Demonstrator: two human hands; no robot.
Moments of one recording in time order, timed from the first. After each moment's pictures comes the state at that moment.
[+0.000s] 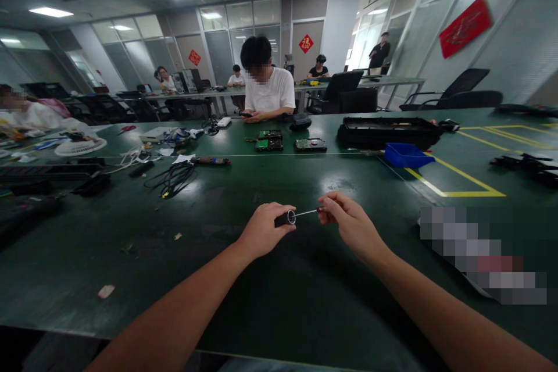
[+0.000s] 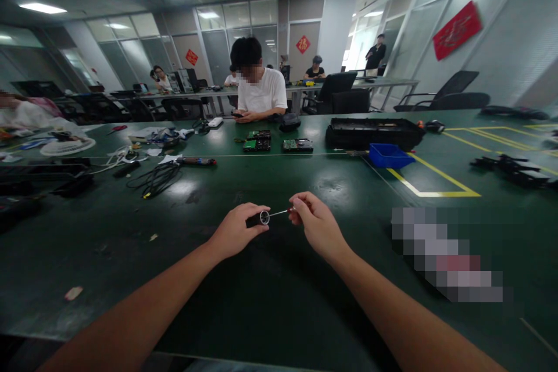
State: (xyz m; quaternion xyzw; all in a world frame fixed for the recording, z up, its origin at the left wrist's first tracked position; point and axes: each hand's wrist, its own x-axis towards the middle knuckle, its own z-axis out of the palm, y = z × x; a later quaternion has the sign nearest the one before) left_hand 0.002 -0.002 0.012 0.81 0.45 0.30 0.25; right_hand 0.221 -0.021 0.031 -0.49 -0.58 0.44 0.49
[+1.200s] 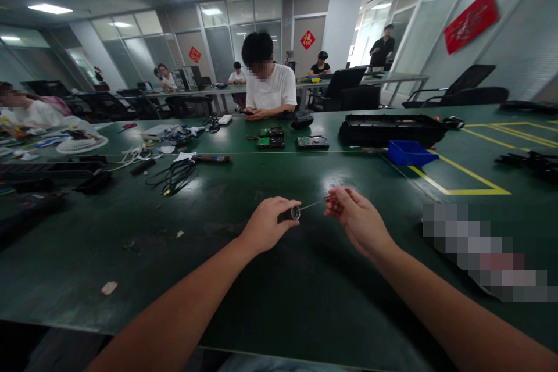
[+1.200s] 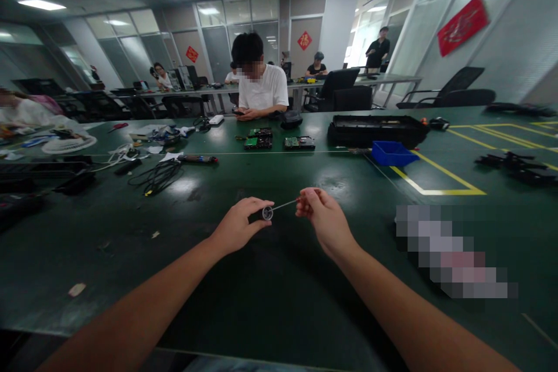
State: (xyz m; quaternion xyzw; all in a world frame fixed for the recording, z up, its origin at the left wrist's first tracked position) left_hand 0.001 0.000 0.016 0.83 0.41 0.30 0.21; right_hand 0.220 -0.012 0.025 -0.45 -0.45 0.49 0.59
